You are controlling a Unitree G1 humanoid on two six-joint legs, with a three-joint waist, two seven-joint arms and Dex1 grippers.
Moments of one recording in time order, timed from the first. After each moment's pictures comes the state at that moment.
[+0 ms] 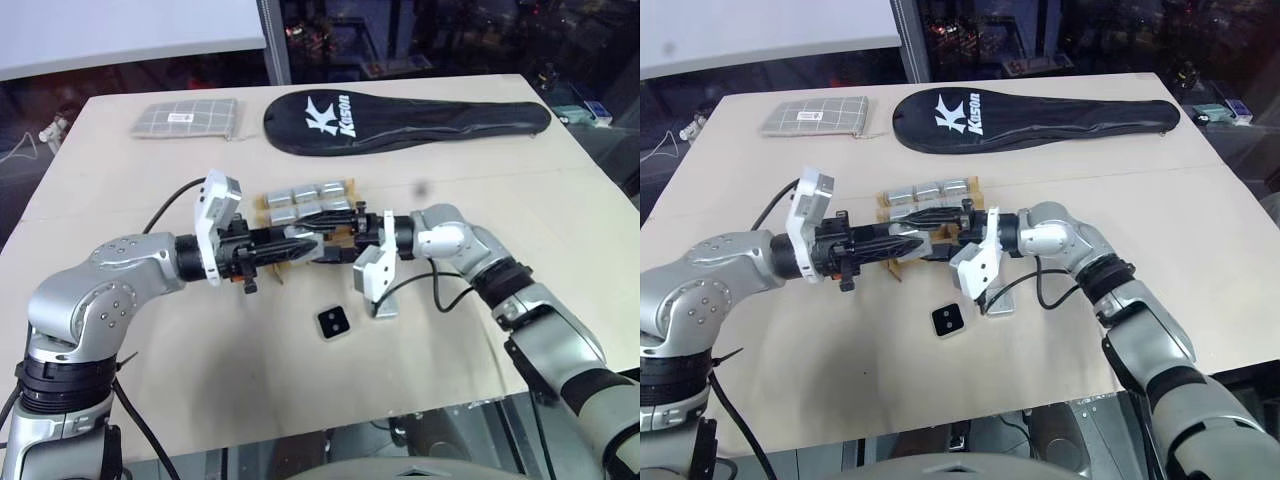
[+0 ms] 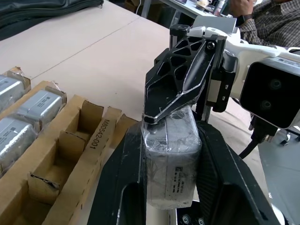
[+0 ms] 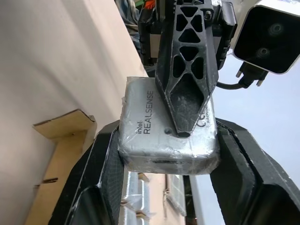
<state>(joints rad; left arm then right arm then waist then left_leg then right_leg) -0.34 0.82 0.18 -0.34 -0.88 0.88 -0.93 -0.90 -0.28 0.49 0.61 -0.30 -1.05 0.65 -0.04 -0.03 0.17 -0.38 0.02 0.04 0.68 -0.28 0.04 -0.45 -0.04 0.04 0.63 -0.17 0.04</state>
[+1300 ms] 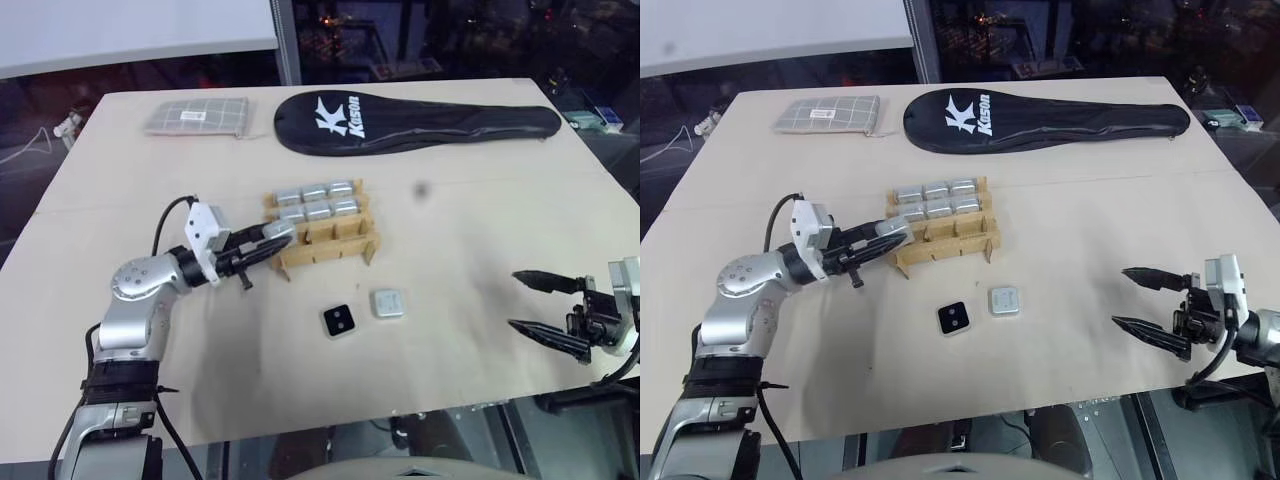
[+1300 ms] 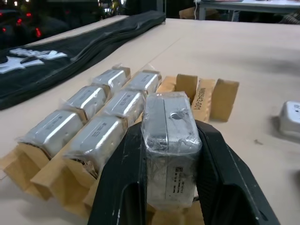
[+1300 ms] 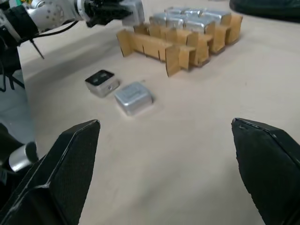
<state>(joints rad) -0.31 0.62 0.14 0.15 -0.42 0.01 -1.12 0.12 -0.81 -0.30 -0.08 0.77 0.17 1.34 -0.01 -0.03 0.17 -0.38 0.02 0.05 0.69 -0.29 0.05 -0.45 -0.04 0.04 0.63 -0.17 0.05</state>
